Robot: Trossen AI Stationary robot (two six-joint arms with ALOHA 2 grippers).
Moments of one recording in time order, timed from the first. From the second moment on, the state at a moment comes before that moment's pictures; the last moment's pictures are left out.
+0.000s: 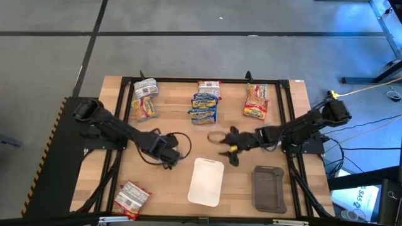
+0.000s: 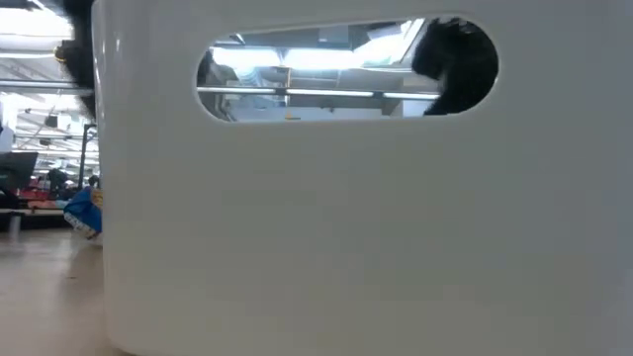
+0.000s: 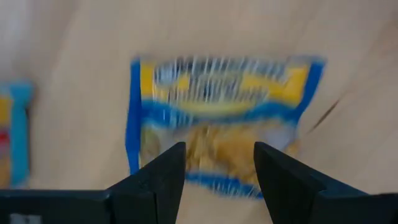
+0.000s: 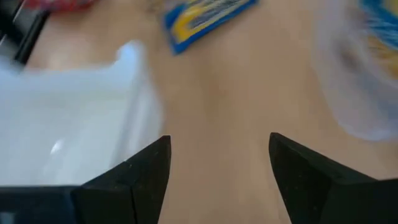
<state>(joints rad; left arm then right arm) -0.39 1.60 1.06 -0.98 -0.29 -0.94 0.21 1.46 0.63 0.22 0.11 0.37</state>
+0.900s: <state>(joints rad) -0.23 1.68 0.88 -0.30 -0.29 -0.50 0.03 1.63 0.63 0.31 0.06 0.63</state>
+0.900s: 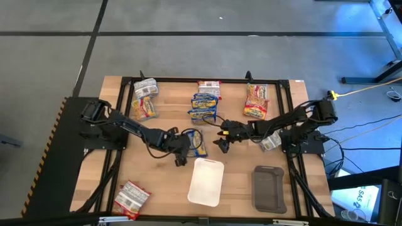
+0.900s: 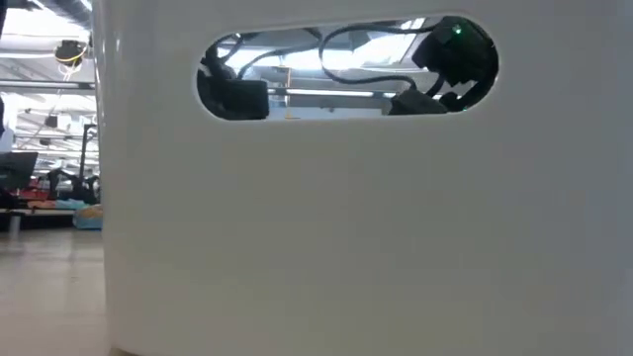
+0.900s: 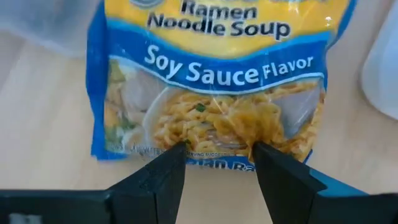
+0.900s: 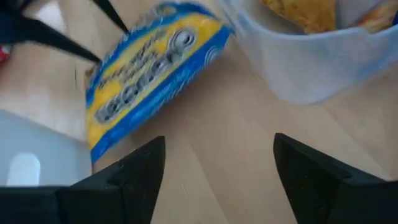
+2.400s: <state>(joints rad) -0.17 1.75 0.88 -0.06 -0.26 -0.43 0.00 1.83 0.64 0.64 -0.11 1.01</state>
